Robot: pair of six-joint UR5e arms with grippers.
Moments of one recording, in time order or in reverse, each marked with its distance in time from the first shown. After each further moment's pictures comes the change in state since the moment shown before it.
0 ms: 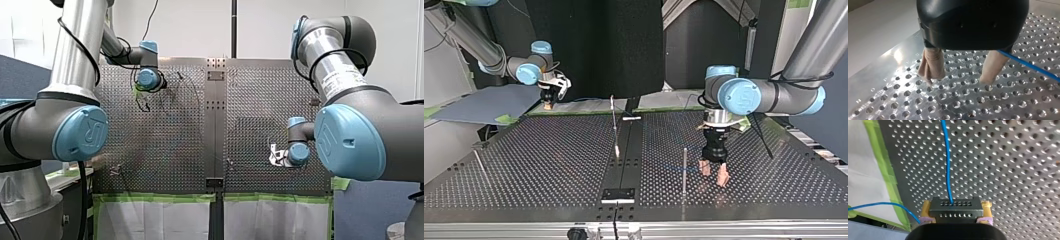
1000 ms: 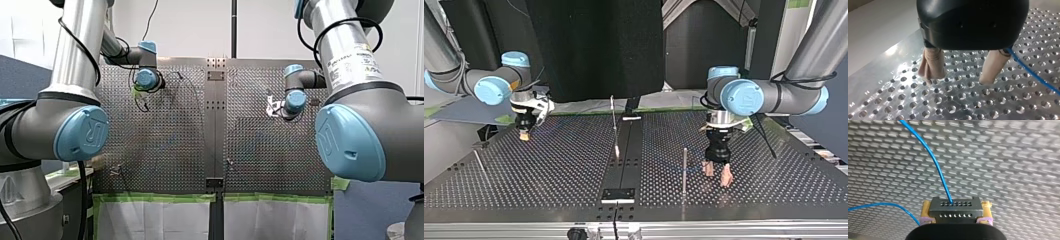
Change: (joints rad) left arm 0.014 0.000 0.000 0.001 -0.003 -0.016; right arm 0.026 -0.303 -0.146 0.288 0.016 -0.024
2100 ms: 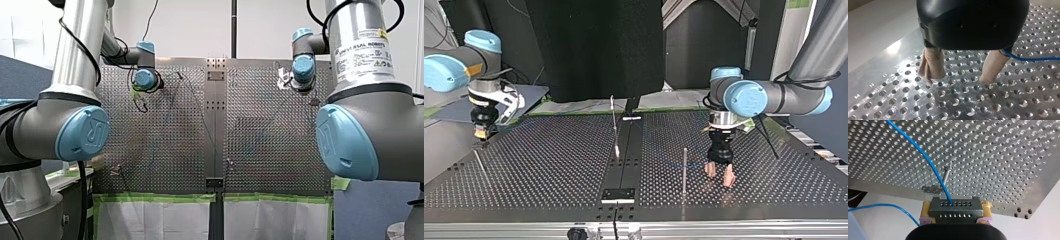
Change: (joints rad) left arm 0.017 0.000 0.000 -0.002 0.019 -0.019; right arm -0.045 -0.235 0.065 0.133 0.147 -0.048
